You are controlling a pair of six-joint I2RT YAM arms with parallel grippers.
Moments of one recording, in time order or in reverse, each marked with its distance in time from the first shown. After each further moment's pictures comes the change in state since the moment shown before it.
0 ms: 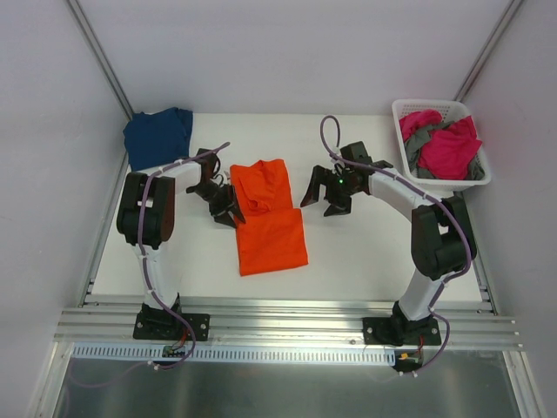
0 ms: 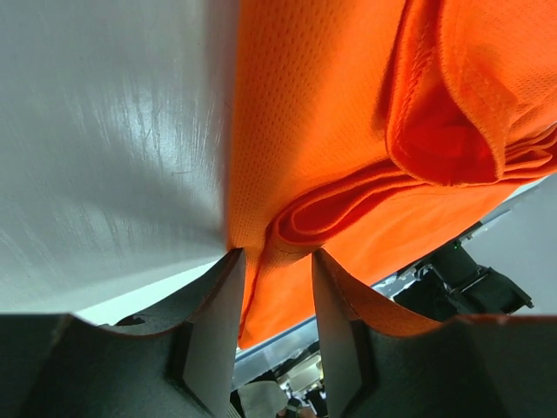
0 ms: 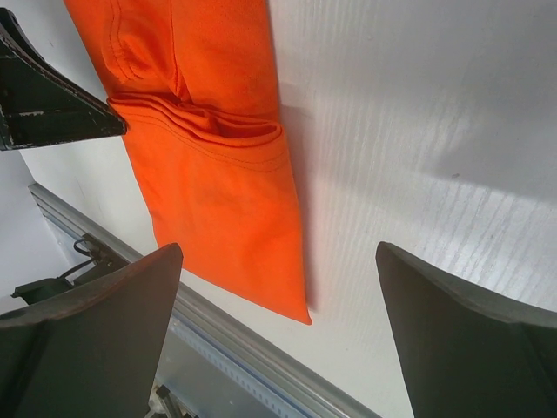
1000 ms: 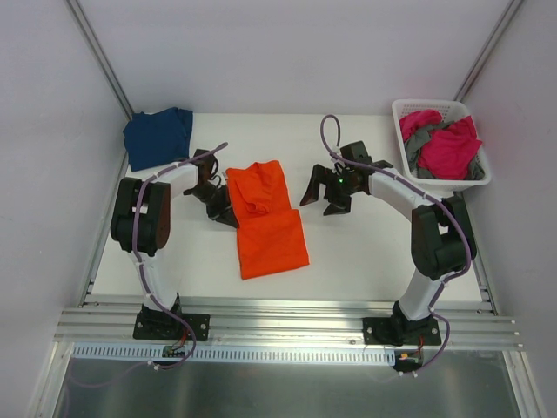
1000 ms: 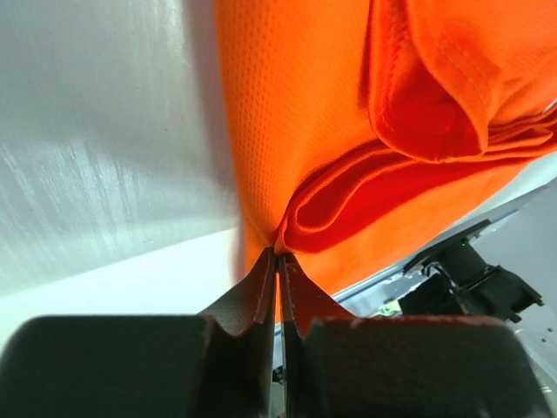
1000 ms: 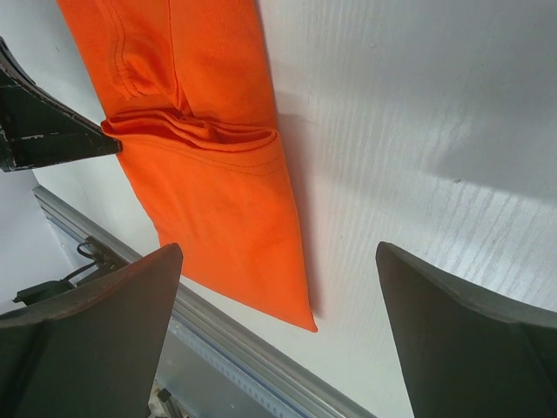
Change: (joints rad) left arm 0.000 -0.070 -0.048 -0.016 -0.024 -0.002; right arm -0.001 -0.001 -0.001 0.012 0.000 0.006
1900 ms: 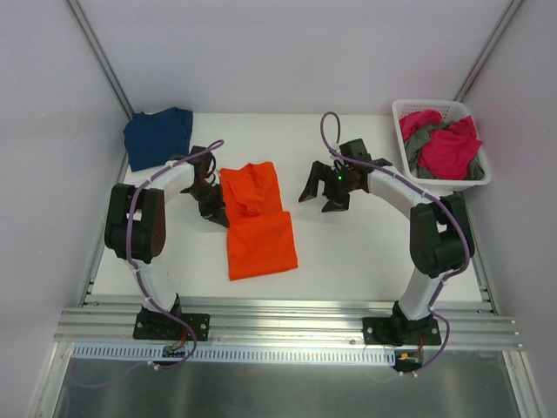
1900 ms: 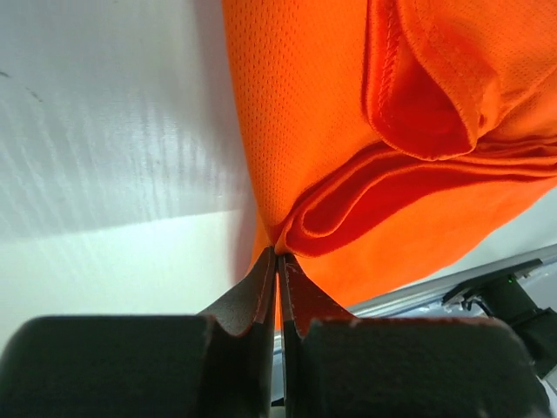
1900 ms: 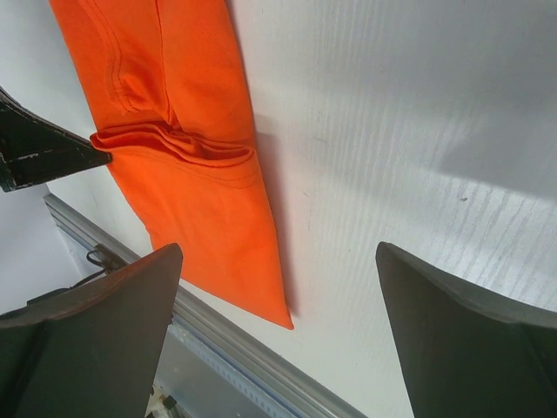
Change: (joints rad) left arm 0.003 -0.082 0.003 -0.069 -0.163 0.020; right arm 0.000 0.019 0.027 0.016 -0.001 0.020
